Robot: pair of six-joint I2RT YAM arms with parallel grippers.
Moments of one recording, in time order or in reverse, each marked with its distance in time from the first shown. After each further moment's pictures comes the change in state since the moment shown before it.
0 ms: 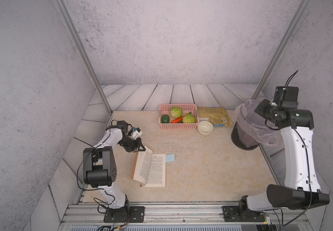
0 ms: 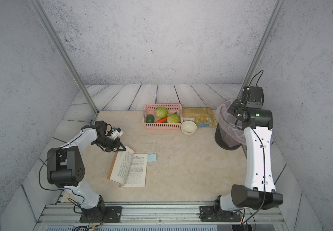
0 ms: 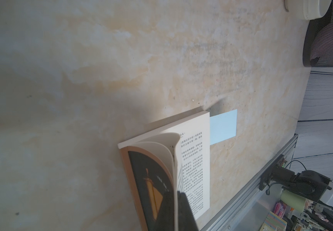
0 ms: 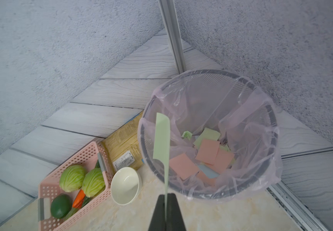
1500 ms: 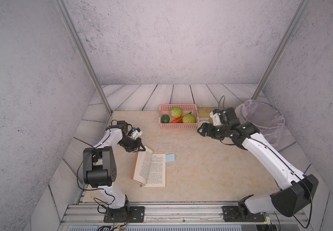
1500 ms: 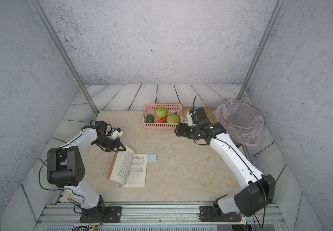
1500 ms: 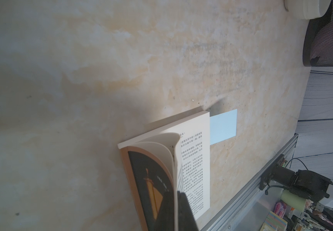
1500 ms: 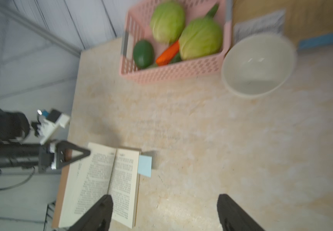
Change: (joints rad) left arm 0.000 0.000 0.000 0.000 0.000 0.004; right arm 0.669 -0.057 -0.573 0.279 -0.359 0.059
